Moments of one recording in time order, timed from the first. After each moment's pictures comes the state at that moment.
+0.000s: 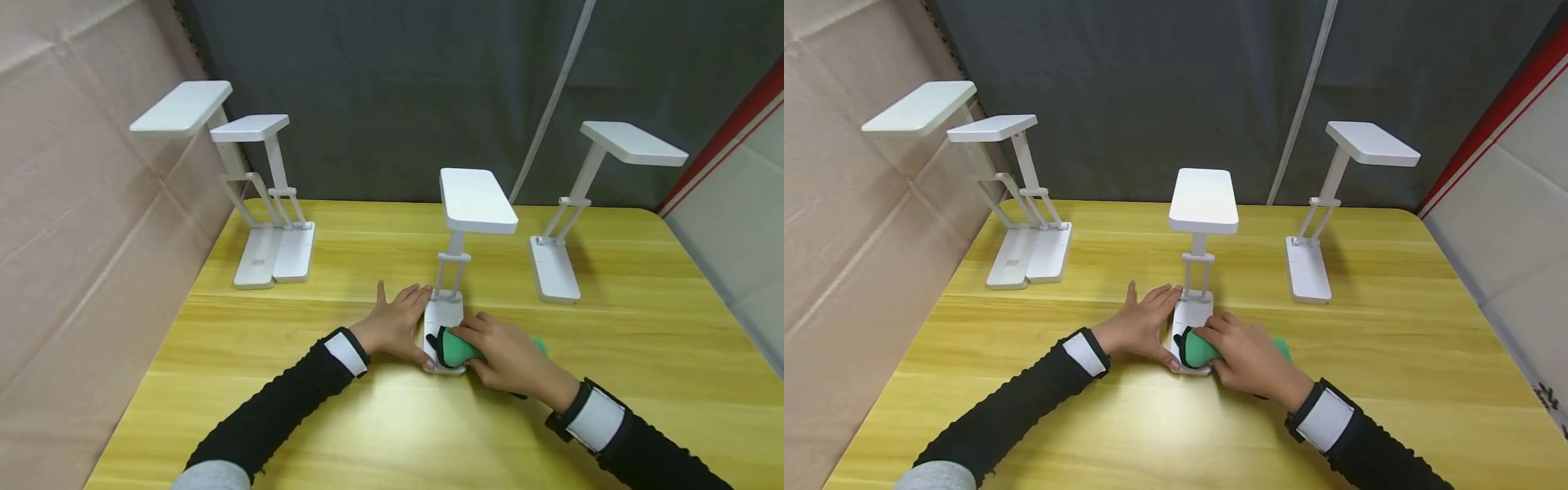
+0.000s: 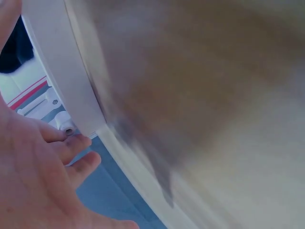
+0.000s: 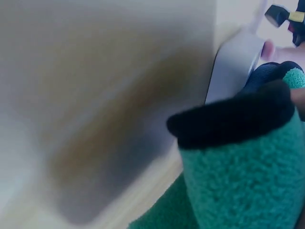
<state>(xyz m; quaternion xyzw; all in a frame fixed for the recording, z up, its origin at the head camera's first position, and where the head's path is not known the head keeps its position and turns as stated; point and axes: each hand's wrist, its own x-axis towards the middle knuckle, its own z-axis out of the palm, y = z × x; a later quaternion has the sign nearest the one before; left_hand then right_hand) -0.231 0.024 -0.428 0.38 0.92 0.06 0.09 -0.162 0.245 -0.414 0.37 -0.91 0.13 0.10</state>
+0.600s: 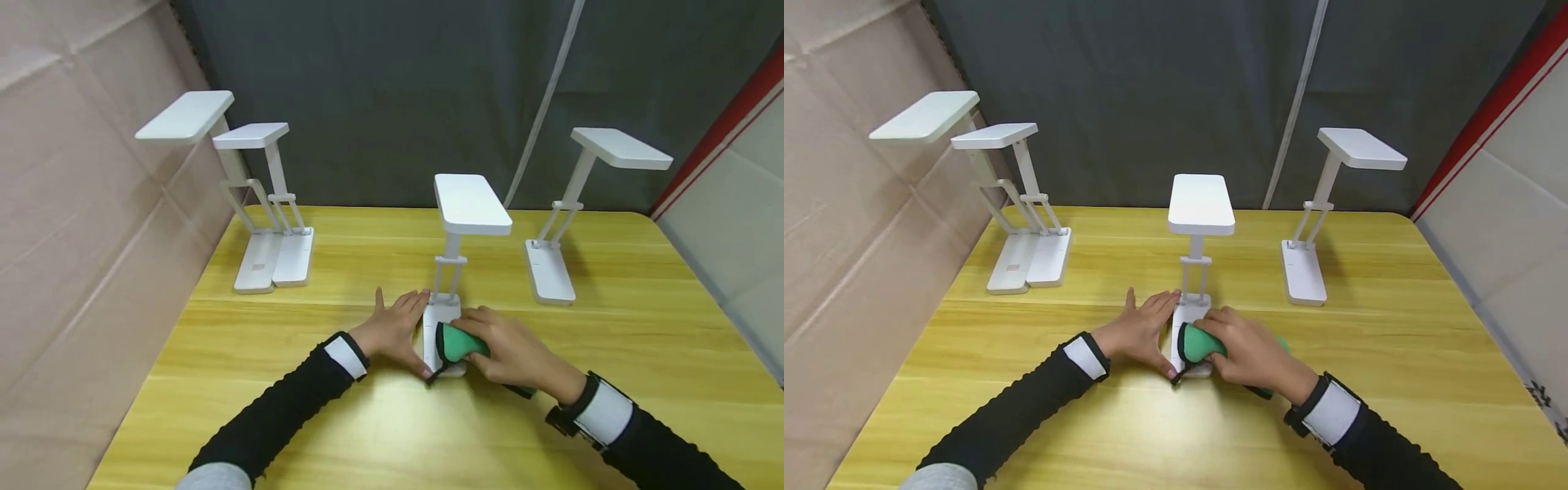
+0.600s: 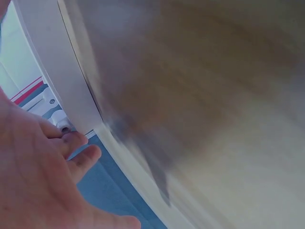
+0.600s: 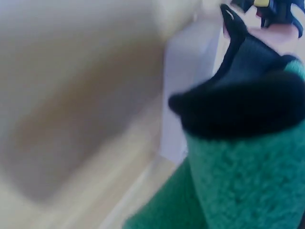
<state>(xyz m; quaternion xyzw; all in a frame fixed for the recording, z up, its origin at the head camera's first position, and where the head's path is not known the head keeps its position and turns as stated) -0.226 0.024 -0.432 0.39 0.92 0.05 0.09 -0.161 0.246 -0.390 0.35 -0.91 0.19 0.06</state>
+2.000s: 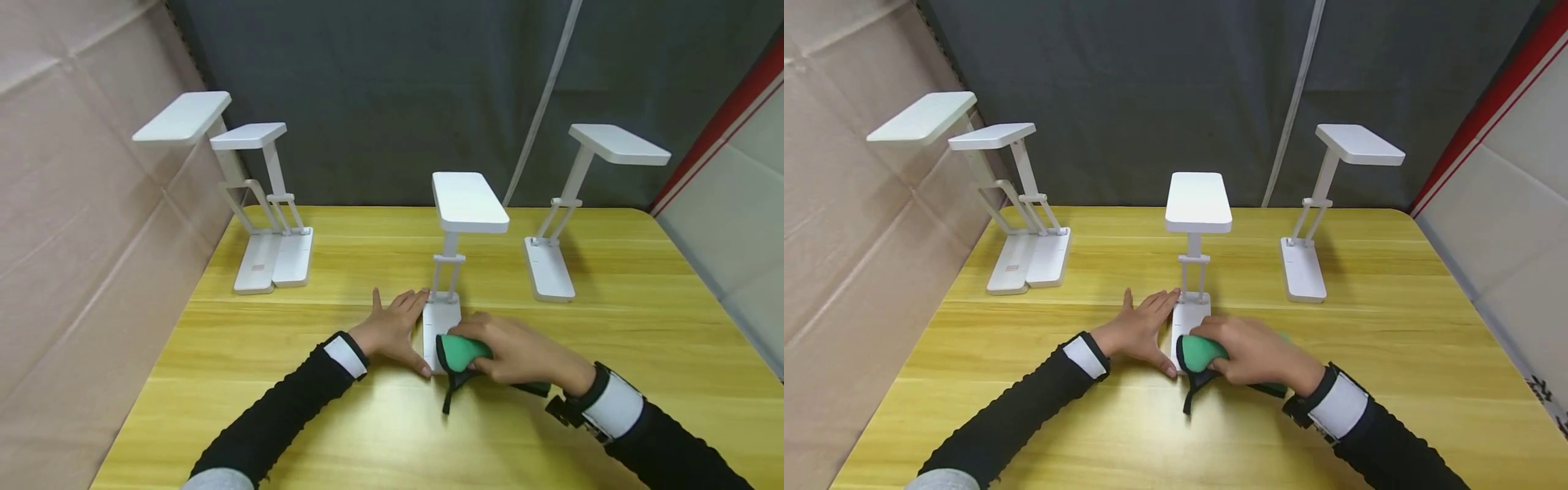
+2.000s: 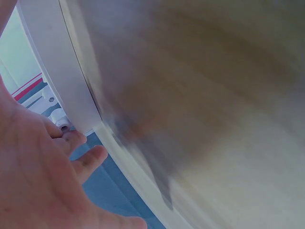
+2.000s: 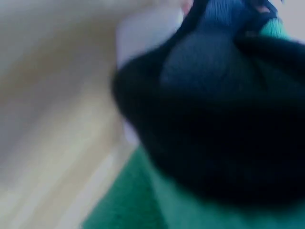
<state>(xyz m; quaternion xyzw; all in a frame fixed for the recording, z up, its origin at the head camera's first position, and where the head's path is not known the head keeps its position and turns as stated) -0.227 0.023 -0.430 0.37 0.92 0.06 0.11 -0.162 0.248 -0.371 0.39 -0.90 0.20 -0.04</state>
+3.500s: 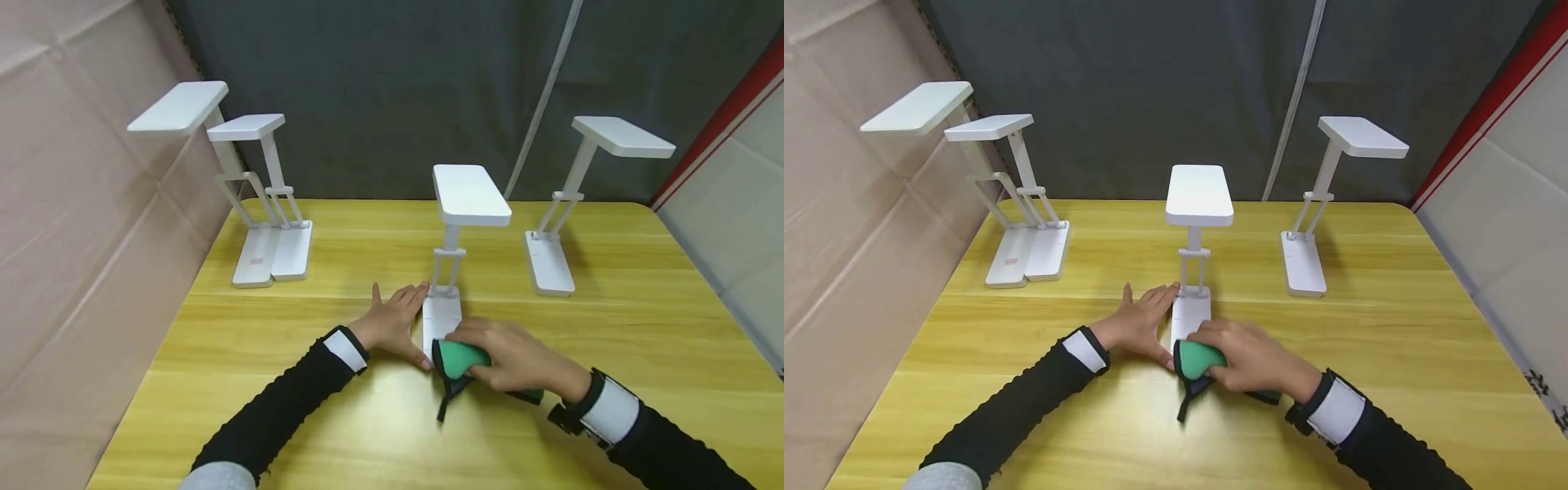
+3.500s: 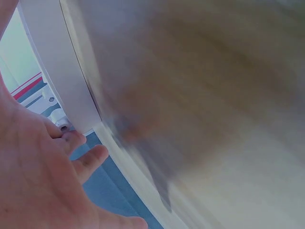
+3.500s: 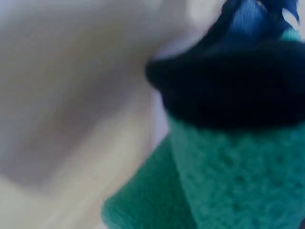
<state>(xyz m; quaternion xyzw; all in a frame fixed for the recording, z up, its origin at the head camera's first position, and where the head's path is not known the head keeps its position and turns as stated) -0.229 0.022 -0.432 0.37 0.92 0.07 0.13 -0.153 0.246 -0.389 0.40 -0.89 0.23 -0.03</state>
